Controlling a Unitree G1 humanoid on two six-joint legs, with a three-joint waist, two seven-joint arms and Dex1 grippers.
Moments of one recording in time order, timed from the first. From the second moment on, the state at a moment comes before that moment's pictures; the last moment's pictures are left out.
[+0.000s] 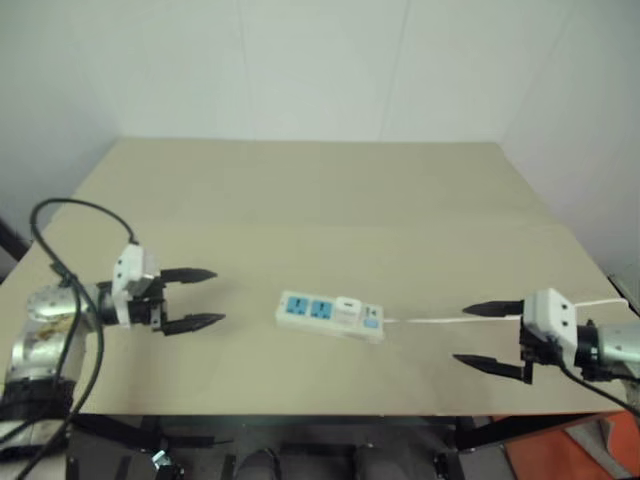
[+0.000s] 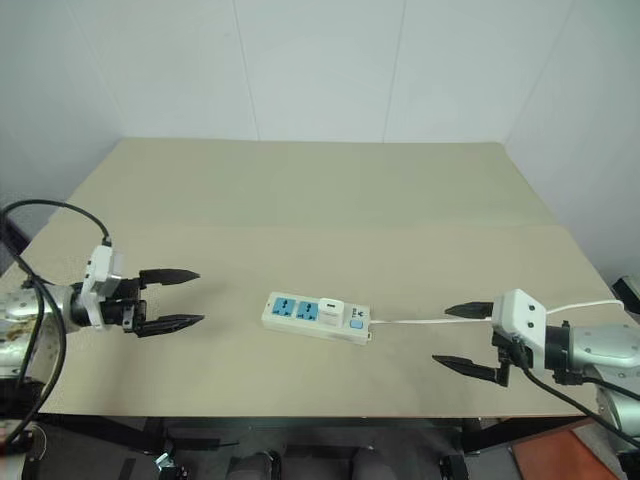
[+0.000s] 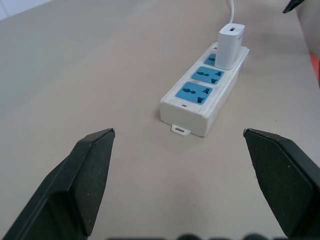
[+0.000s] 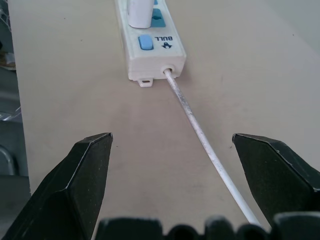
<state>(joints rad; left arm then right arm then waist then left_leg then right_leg) -0.42 0.83 0.15 0.33 -0.46 0.10 -1.48 -0.03 -0.94 -0.24 -0.09 0.40 0.06 1.26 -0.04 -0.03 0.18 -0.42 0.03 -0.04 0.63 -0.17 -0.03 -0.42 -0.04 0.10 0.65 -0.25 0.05</state>
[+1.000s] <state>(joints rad) -0.92 0.83 -0.11 1.00 -0.33 -0.07 -1.61 -0.29 -0.89 -0.02 -0.09 0.34 0.20 1.18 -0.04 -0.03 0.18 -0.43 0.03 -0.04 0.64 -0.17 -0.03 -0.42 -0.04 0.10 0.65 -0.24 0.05</state>
